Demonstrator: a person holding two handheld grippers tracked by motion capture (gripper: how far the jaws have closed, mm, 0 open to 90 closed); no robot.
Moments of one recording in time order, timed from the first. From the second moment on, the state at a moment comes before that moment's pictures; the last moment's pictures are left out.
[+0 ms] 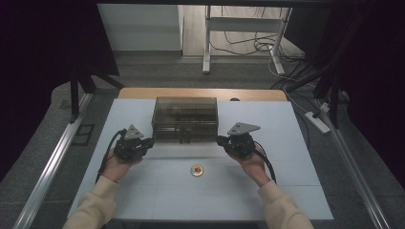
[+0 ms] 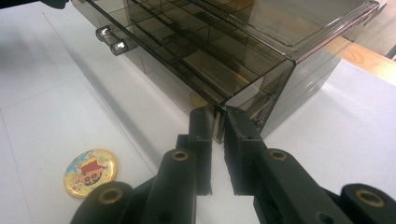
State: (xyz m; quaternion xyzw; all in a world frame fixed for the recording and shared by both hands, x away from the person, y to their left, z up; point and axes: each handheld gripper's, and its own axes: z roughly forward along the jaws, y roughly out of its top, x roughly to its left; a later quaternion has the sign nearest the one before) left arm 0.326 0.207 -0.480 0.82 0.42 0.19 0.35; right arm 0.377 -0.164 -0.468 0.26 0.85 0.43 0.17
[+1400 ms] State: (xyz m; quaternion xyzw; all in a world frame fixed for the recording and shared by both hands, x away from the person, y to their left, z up) left arm 0.318 0.209 -0.482 0.82 0.41 0.19 0.35; right arm 0.367 -0.164 -0.470 0.25 0.85 0.44 0.17
